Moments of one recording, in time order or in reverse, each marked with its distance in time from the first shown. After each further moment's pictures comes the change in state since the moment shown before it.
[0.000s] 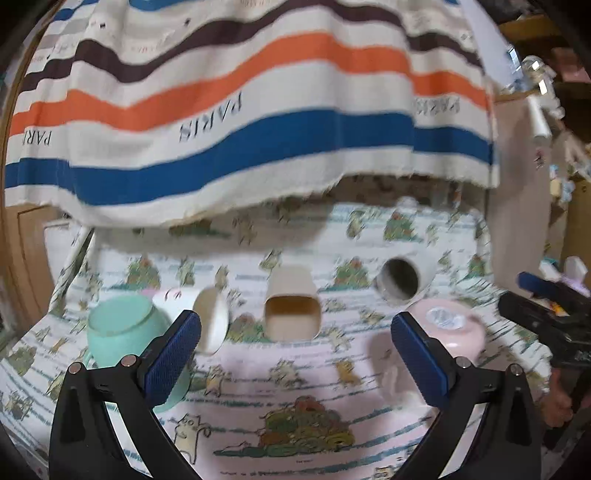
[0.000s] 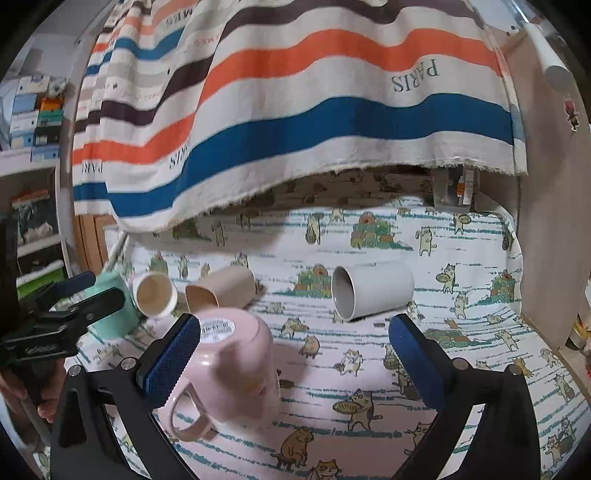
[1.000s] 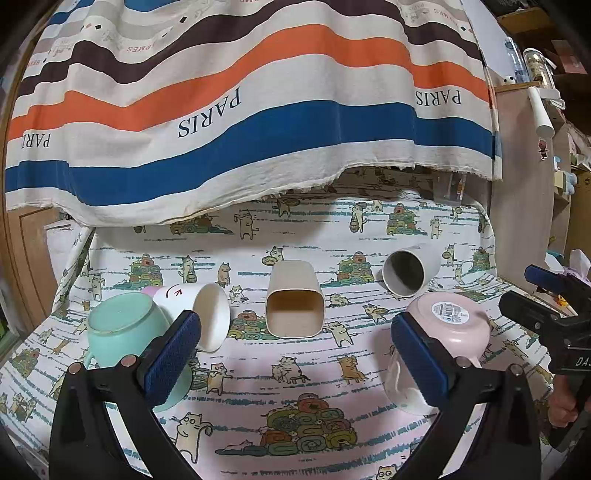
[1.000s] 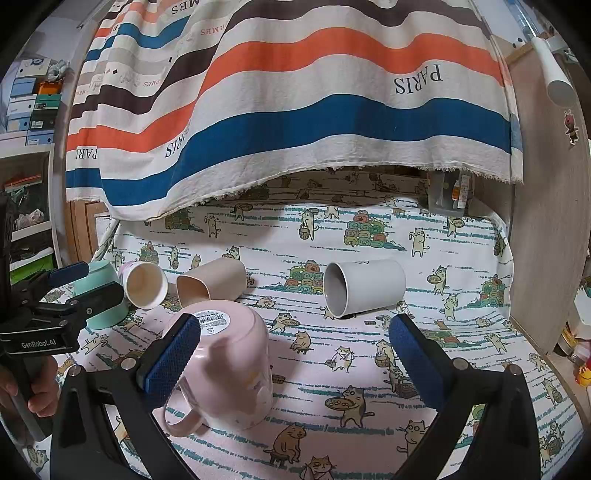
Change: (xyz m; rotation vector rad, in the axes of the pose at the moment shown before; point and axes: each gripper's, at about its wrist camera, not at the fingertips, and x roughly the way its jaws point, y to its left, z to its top) left arm 0.000 -0.001 0.002 0.017 0.000 -0.001; right arm -0.001 0.005 -0.001 -0.032 -0.001 -0.043
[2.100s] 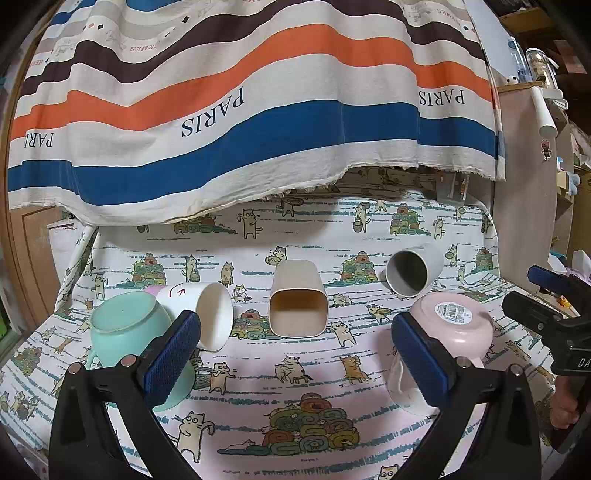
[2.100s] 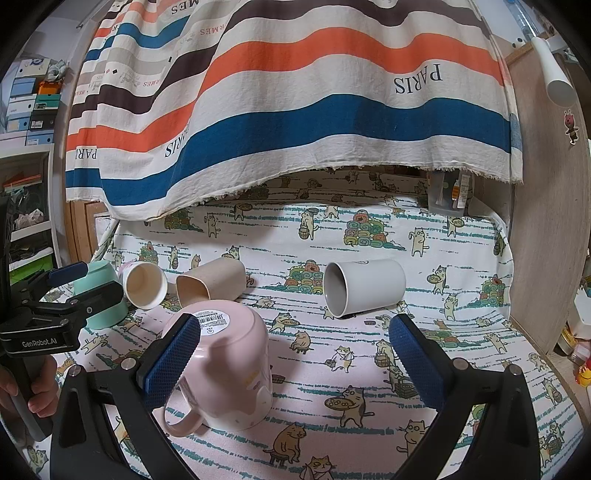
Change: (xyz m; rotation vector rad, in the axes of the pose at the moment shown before) left arm 0.001 0.003 0.000 0.000 0.000 -0.001; right arm 0.000 0.000 0.000 0.000 0.000 0.000
